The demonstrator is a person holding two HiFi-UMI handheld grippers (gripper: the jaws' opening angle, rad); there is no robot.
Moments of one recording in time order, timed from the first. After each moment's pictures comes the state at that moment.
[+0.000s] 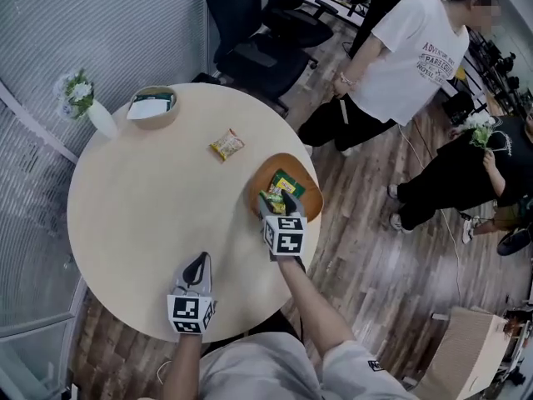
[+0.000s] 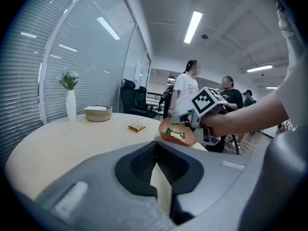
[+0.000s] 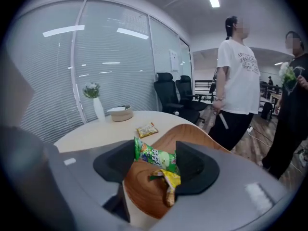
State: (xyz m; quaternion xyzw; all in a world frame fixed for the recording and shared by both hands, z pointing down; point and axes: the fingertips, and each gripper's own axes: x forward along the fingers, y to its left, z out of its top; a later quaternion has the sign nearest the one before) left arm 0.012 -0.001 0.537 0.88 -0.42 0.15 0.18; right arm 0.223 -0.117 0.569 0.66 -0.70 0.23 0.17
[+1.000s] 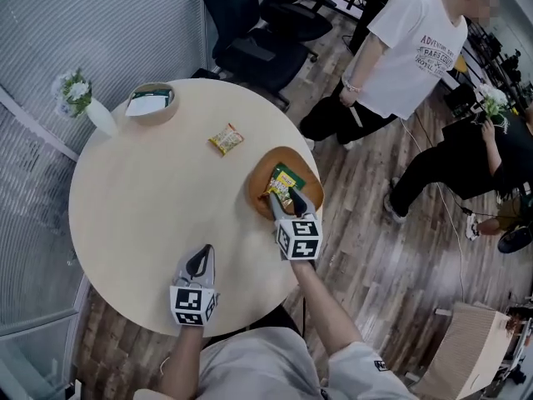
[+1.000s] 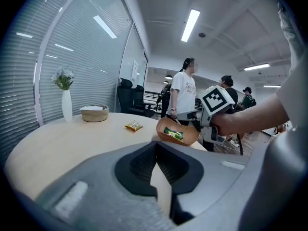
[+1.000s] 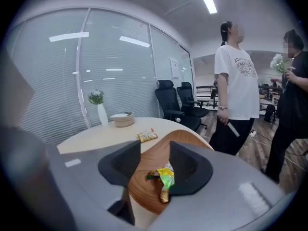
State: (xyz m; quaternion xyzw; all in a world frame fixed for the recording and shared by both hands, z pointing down) left arm 0.029 0.002 0.534 0.88 -0.41 0.16 0.17; right arm 0.246 -0.090 0.546 0.65 -0.72 0.20 0.13
